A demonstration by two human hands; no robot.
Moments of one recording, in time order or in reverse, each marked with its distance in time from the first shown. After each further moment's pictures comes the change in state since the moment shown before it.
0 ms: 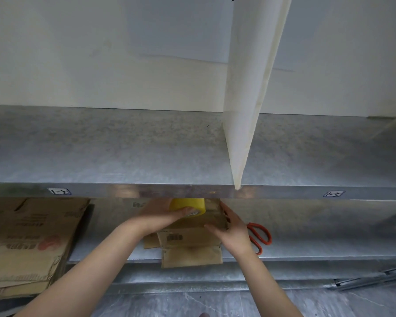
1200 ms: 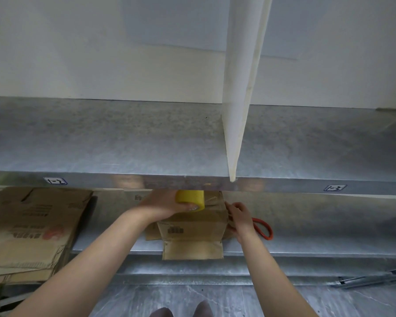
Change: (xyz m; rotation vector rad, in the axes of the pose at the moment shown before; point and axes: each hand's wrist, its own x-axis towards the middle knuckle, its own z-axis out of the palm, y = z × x) left_hand 0.018 0.005 0.008 0.203 0.026 0.048; right_hand 0.043 0.027 -0.002 0.500 0.085 0.536
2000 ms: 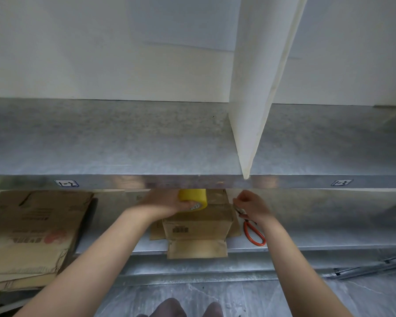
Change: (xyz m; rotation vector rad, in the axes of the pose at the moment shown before) left_hand -0.001 -0.010 -0.011 0.156 -0.058 -0.047; right_hand -0.024 -0.052 -0.024 -0.556 -0.099 -0.213
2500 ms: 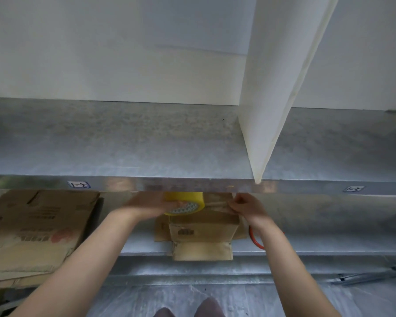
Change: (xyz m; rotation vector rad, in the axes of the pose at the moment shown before) left_hand -0.016 -0.036 -0.023 -0.114 -0.090 -0.142; right_hand -0.015 -0.025 0.023 -0.009 -0.021 -0.057
